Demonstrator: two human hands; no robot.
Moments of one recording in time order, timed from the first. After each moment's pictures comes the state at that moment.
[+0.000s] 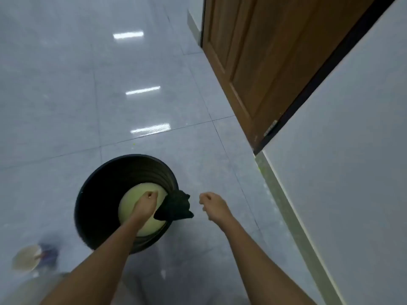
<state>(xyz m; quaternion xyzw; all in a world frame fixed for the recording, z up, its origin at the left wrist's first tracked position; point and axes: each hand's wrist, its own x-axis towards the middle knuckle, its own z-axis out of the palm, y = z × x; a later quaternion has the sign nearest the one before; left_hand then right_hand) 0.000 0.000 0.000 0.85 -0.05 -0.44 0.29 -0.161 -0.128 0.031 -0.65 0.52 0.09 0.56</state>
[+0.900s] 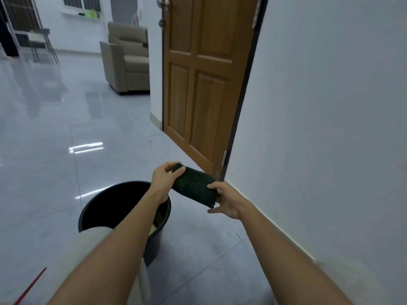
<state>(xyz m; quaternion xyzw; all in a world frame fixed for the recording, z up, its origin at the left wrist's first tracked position) -0.083 0.051 0.125 0.60 -0.28 -0.38 0.64 -0.259 -0.009 0.120 -0.49 0.43 -0.19 0.73</state>
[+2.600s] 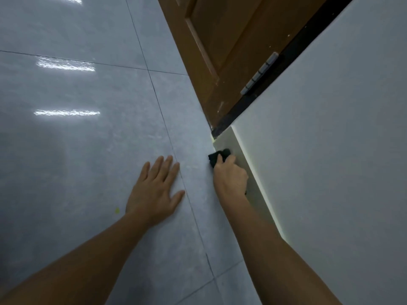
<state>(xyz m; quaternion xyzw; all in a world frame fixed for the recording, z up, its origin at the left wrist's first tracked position) -0.137 -0.249 -0.327 0.80 -0.57 -0.10 0.15 -0.245 -0.372 -0.234 -0.85 0.46 0.20 -0.16</state>
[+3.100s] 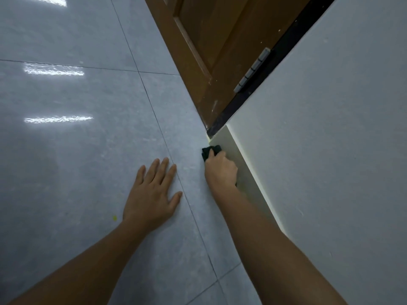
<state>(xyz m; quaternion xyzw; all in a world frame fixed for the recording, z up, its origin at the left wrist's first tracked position) -0.137 -0.247 -0.327 0.80 -0.57 -0.09 0.16 -0.226 -0.384 -0.244 -0.85 0.47 0.21 -0.13</state>
